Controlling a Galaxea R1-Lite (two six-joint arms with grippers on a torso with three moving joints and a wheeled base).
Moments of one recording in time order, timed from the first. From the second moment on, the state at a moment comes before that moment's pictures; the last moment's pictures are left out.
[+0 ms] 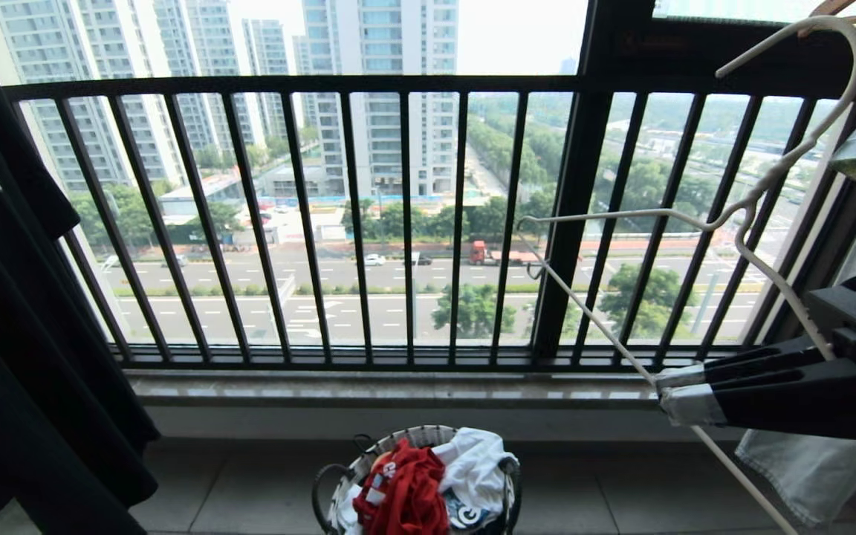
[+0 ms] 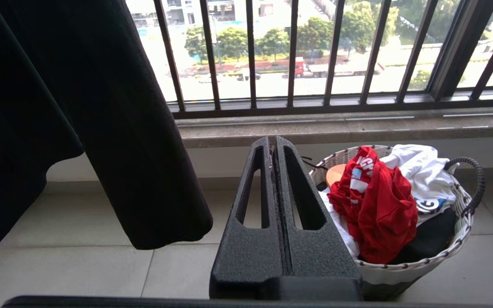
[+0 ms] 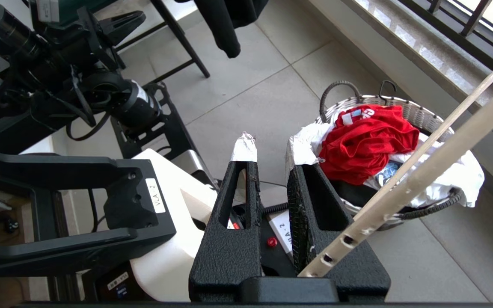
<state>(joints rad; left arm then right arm) 0.00 0.00 0.00 0.00 -0.02 0.03 0.61 1.22 -1.19 0.42 0.52 0.04</state>
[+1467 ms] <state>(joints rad) 0.00 0.00 0.00 0.00 -0.02 0.03 0.61 1.18 -1.17 0.41 0.53 0.02</state>
